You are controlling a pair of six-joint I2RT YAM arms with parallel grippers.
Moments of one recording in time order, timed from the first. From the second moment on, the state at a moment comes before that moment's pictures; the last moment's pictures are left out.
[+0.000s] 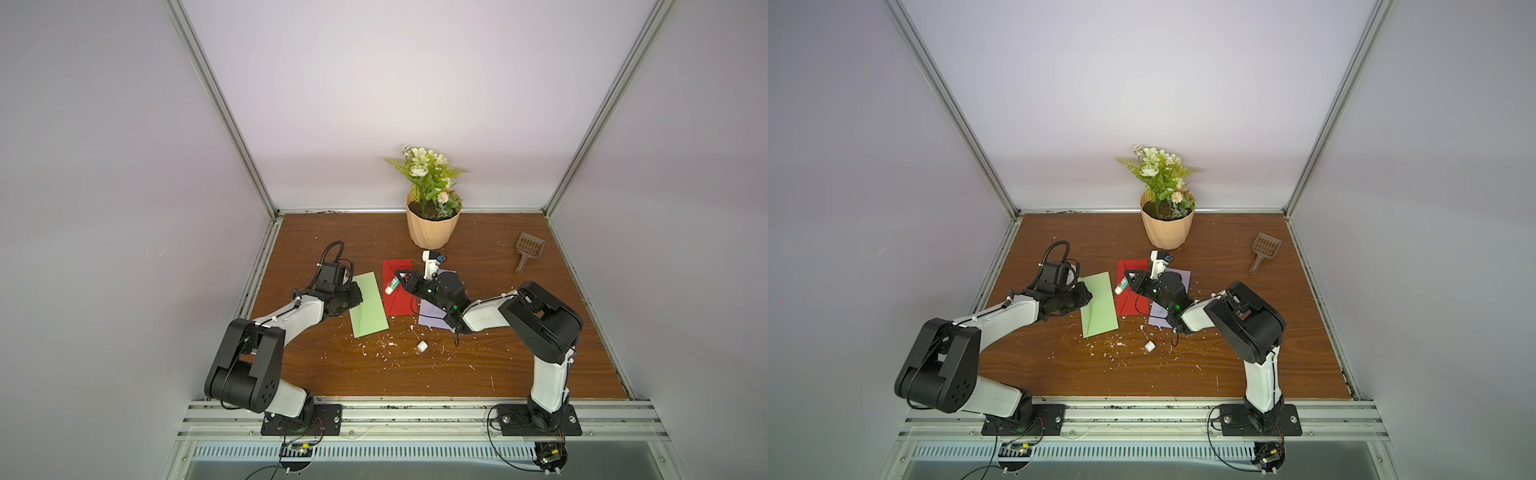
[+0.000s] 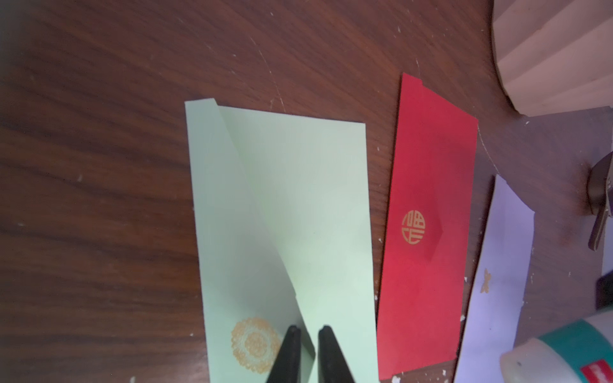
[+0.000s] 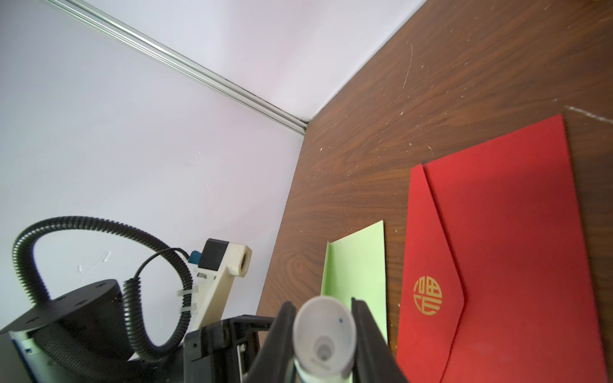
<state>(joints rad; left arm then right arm) -0.24 1.47 0.71 -0.15 0.22 -0.63 0.75 1.92 0.82 1.03 -0.09 1.00</state>
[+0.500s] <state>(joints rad) -0.26 1.56 0.66 -0.04 0.23 -0.66 0.73 1.92 0.79 1.05 -0.09 1.01</state>
